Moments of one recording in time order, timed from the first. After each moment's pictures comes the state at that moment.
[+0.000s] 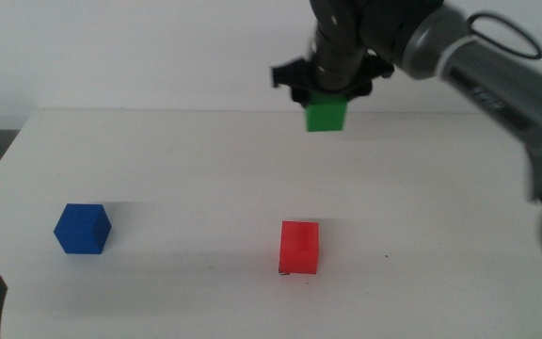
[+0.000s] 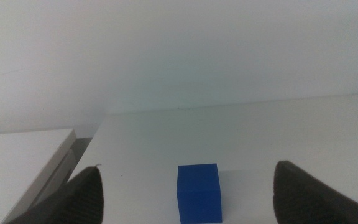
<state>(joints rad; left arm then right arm) -0.01 0.00 0.00 -0.09 0.15 0.13 0.60 2.22 -2.25 -0.33 1.21 0.56</state>
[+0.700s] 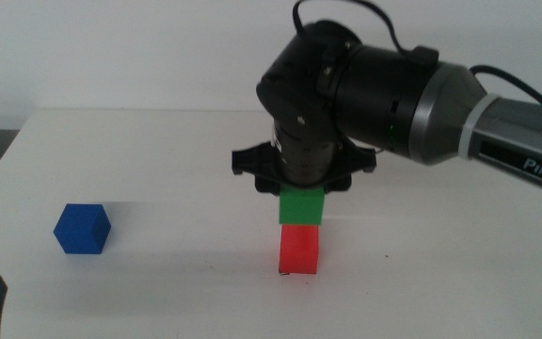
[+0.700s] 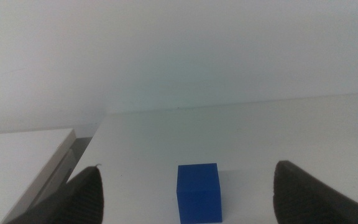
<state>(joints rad) -0.01 0.00 0.00 -0.09 0.15 0.13 0.85 1.95 -1.73 -0.37 1.15 0.94</state>
